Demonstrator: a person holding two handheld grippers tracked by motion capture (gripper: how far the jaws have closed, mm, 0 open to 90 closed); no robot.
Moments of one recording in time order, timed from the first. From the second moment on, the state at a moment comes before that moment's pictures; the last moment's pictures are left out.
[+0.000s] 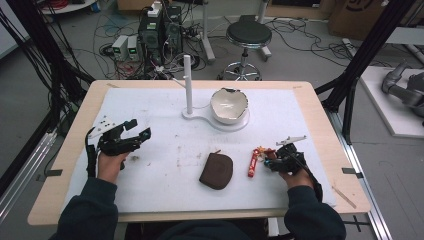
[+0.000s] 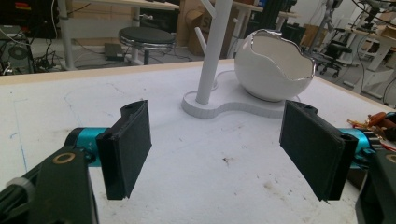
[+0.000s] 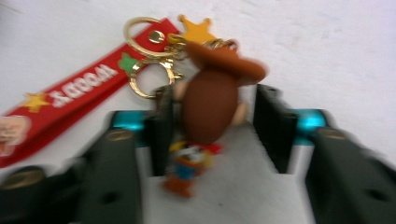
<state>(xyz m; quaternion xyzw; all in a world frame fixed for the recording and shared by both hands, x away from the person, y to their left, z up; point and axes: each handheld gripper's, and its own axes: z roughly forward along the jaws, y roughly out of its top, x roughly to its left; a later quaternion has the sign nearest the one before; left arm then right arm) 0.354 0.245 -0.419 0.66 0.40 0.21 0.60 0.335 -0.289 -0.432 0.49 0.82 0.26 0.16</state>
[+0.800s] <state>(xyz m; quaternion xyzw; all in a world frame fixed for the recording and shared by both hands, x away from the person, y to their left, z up) 0.354 0.245 -0.419 0.66 0.40 0.22 0.60 0.363 -0.234 -0.355 0.33 0.82 0.38 0.28</state>
